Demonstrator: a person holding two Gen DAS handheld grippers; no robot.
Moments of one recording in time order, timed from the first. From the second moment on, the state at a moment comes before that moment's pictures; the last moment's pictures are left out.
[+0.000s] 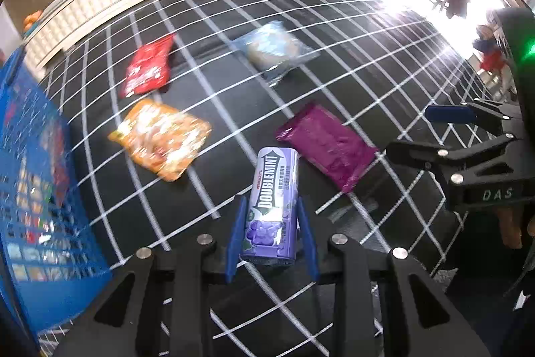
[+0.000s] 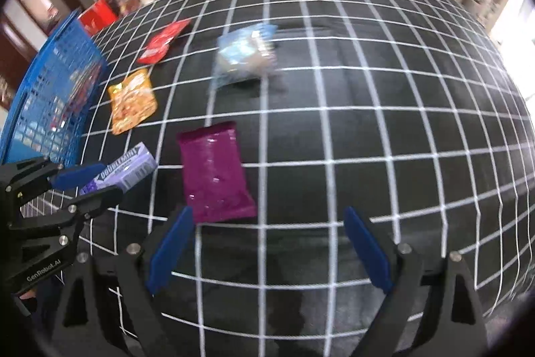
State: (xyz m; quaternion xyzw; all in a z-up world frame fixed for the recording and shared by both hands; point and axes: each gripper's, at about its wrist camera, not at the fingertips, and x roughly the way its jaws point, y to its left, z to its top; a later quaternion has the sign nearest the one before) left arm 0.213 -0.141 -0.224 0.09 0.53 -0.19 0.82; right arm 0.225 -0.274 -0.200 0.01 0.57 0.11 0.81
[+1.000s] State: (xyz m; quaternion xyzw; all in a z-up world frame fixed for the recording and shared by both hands) left arm 0.222 -0.119 -0.251 0.04 0.55 -0.16 0.82; right arm 0.237 -0.214 -0.224 -0.08 0.55 0.13 0.82
